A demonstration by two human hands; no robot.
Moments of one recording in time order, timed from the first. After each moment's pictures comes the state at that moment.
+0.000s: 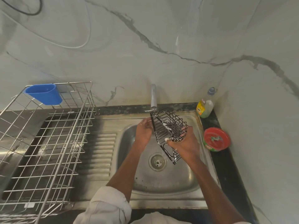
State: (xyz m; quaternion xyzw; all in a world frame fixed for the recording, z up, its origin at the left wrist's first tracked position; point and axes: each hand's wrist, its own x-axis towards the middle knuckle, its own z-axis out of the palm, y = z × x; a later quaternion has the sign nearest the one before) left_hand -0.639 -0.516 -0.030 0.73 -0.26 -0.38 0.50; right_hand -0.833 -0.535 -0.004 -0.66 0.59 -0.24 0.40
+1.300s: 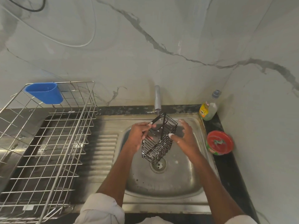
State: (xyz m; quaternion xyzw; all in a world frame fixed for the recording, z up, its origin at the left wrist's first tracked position) left_hand -0.600 -0.496 -0.020 0.61 -0.22 -0.49 0.58; right_hand -0.815 -0.563 -0.007 -0.66 0.53 -0.24 0.48
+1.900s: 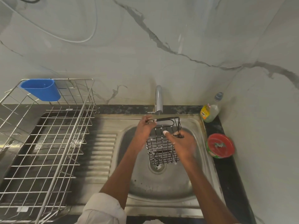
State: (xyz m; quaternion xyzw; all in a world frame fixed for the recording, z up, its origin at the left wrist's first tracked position) left_hand -0.612 -0.523 -0.022 0.68 -0.26 -0.44 0.52; right_hand -0.790 -0.549 0.001 -0.60 0.63 -0.25 0.42
